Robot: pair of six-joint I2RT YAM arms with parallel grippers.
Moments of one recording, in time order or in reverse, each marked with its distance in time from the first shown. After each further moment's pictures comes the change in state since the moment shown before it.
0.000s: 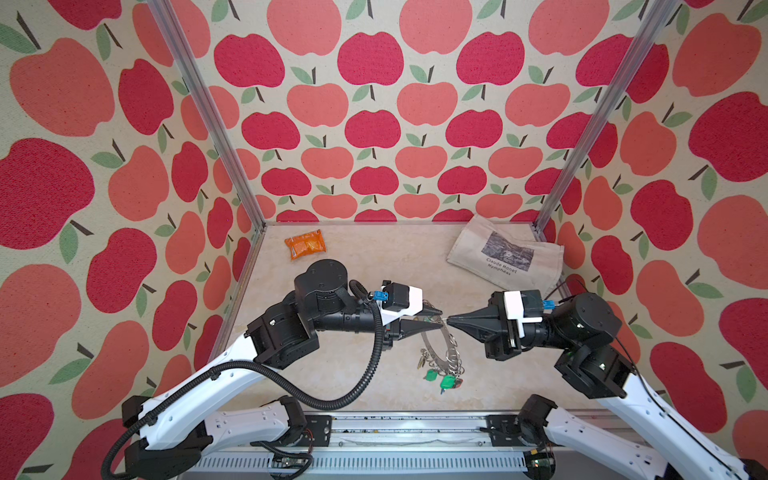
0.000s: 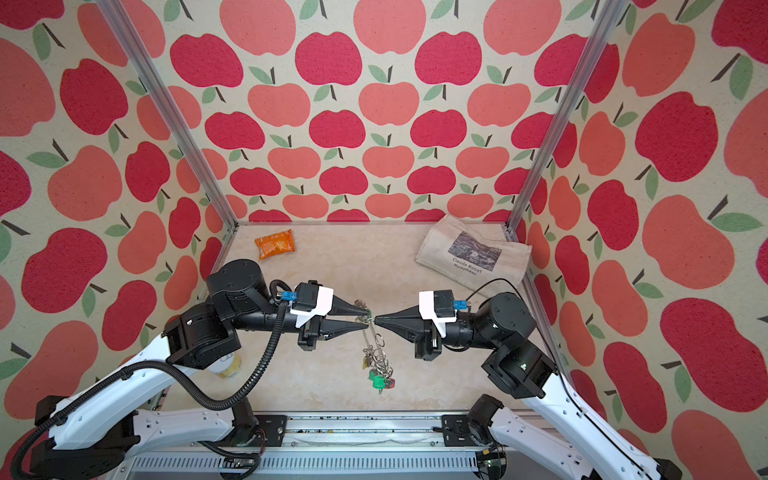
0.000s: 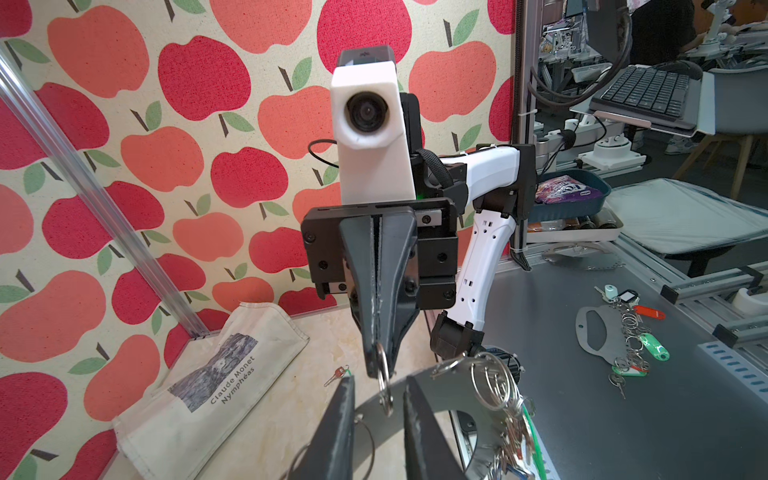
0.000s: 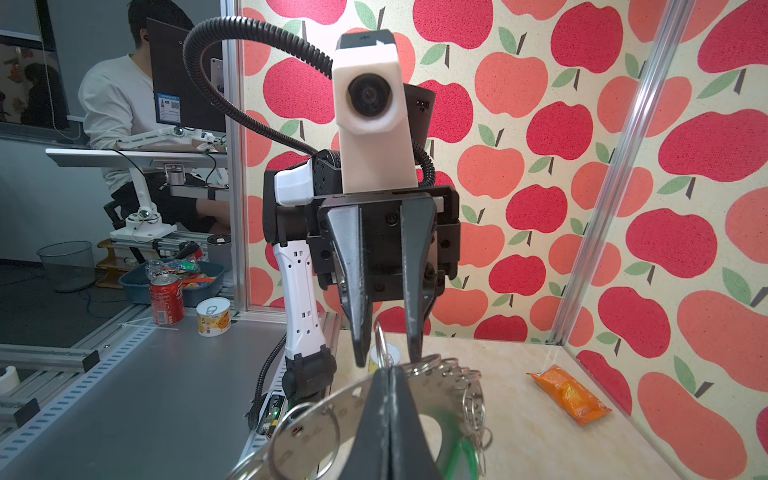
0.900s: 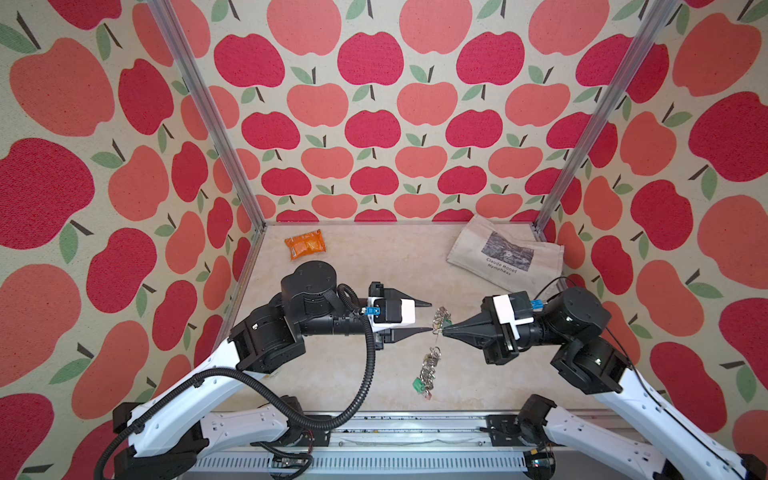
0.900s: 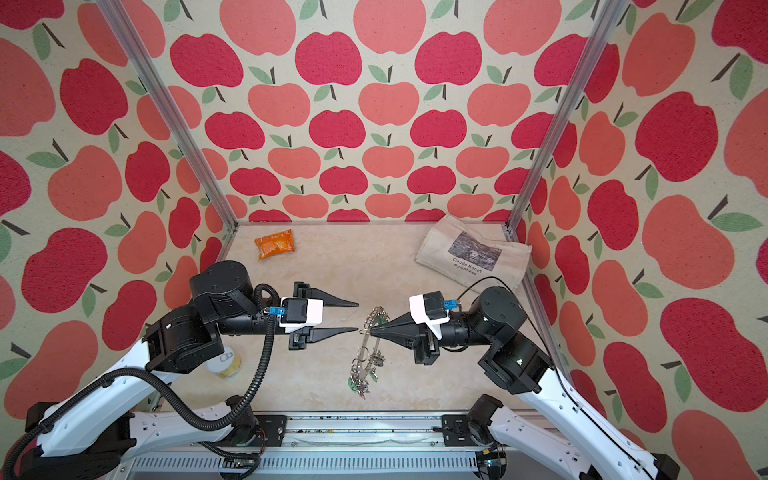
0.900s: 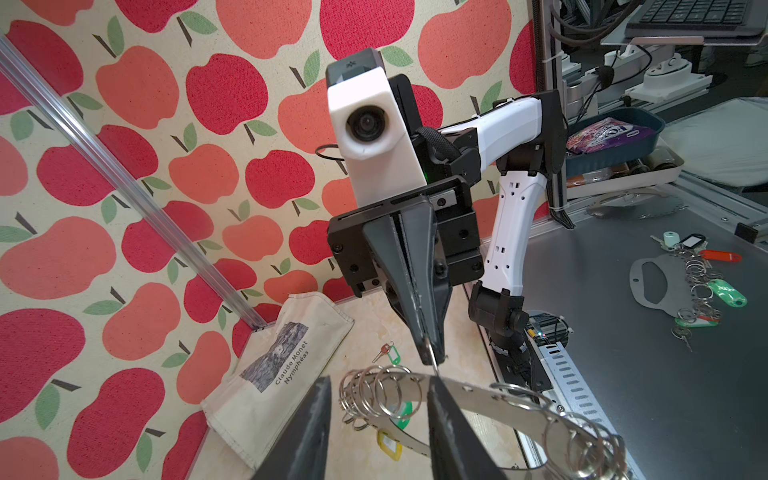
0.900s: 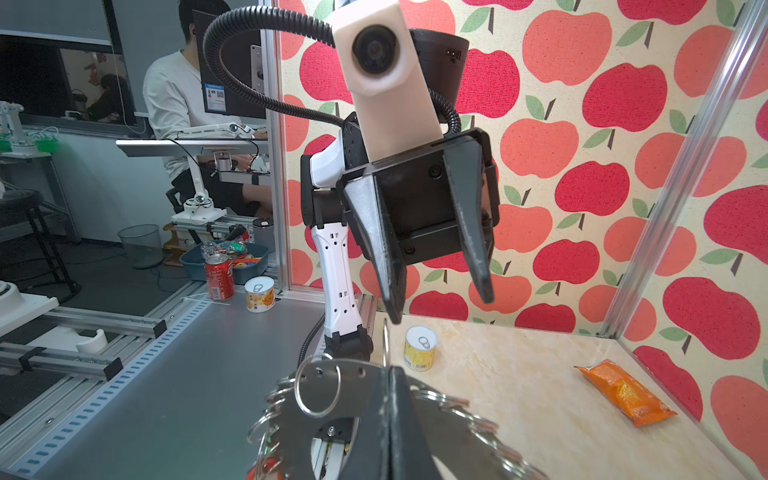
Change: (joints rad) left arm -0.006 -0.040 0.046 -0.132 -0.093 0.183; right arm 0.002 0.032 0.023 -0.066 -0.112 -0.002
